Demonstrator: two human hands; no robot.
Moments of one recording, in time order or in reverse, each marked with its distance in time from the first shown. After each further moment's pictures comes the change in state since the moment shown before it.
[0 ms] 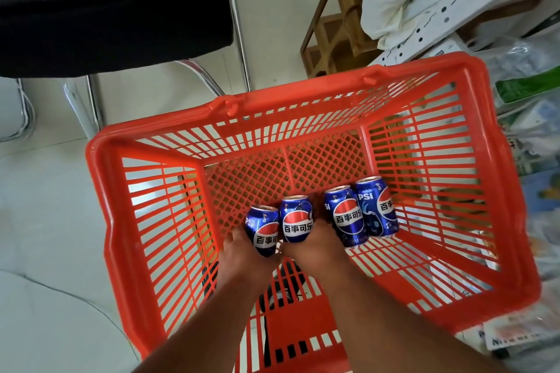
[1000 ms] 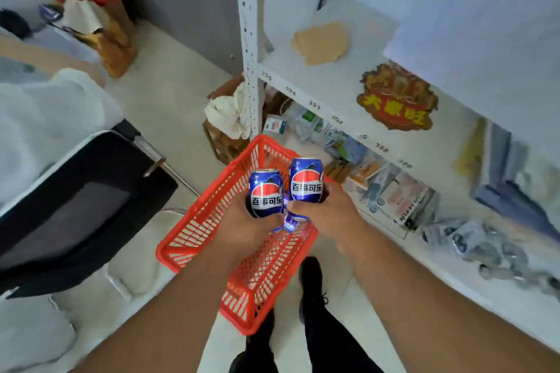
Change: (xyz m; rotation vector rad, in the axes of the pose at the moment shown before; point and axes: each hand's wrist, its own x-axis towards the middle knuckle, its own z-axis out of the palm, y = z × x) left_hand -0.303 0.154 -0.185 0.028 -0.369 0.773; right_hand -0.346 -0.022 -0.177 0.967 0.417 -0.210
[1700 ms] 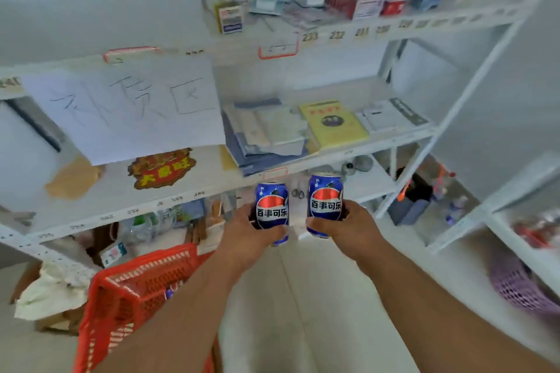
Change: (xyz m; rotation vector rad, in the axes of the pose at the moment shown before) left_hand -0.174 0.103 0.219 0.450 -0.754 0.402; right_hand -0.318 0.114 -0.178 0.506 0.887 -0.002
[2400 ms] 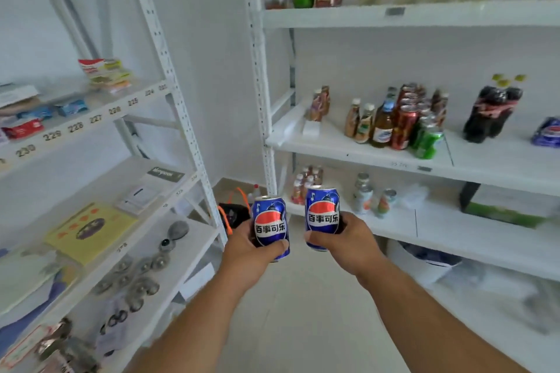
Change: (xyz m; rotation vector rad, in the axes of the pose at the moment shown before) left_hand -0.136 0.129 0.393 0.255 -0.720 0.347; right_hand -0.225 0.113 -0.356 0.252 0.838 0.035
